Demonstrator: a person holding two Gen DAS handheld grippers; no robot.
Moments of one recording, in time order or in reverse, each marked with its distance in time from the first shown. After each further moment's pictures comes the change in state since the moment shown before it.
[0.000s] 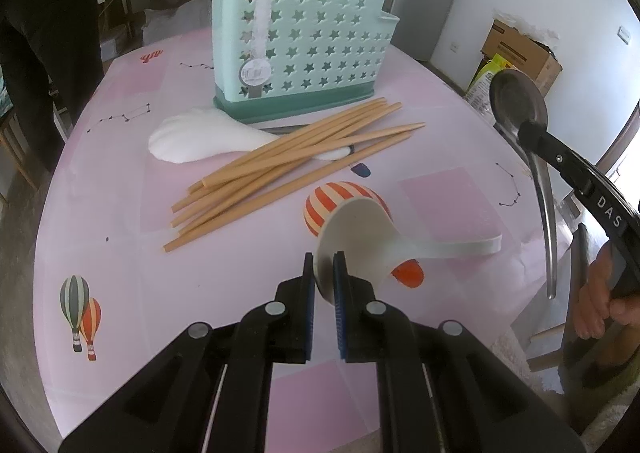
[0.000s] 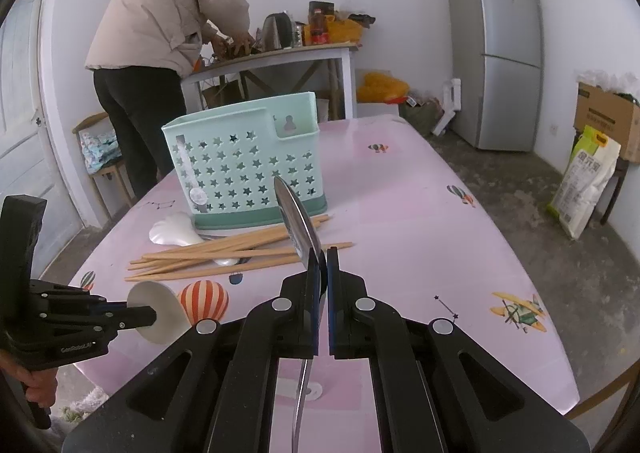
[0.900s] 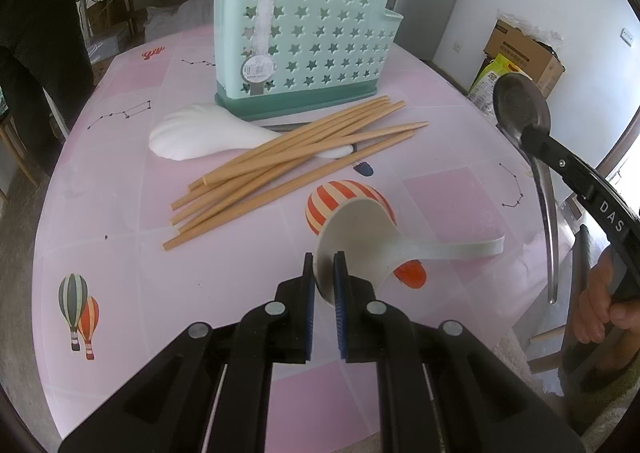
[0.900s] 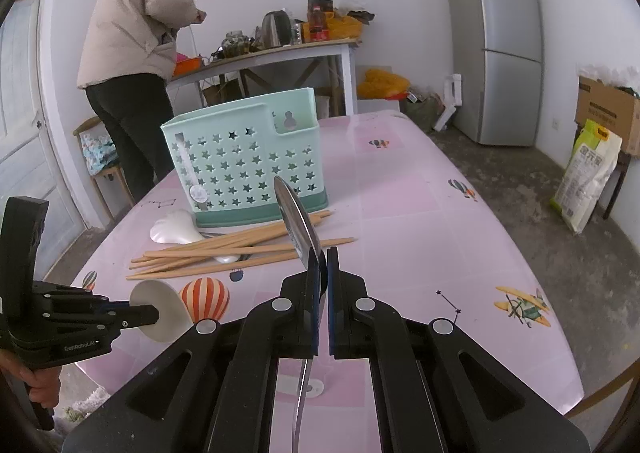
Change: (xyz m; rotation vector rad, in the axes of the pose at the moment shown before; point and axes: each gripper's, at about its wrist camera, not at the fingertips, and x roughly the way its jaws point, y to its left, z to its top) left arm 0.001 0.003 -0.001 -0.002 0.003 0.001; right arm 0.001 0.000 -0.003 0.010 0.007 0.006
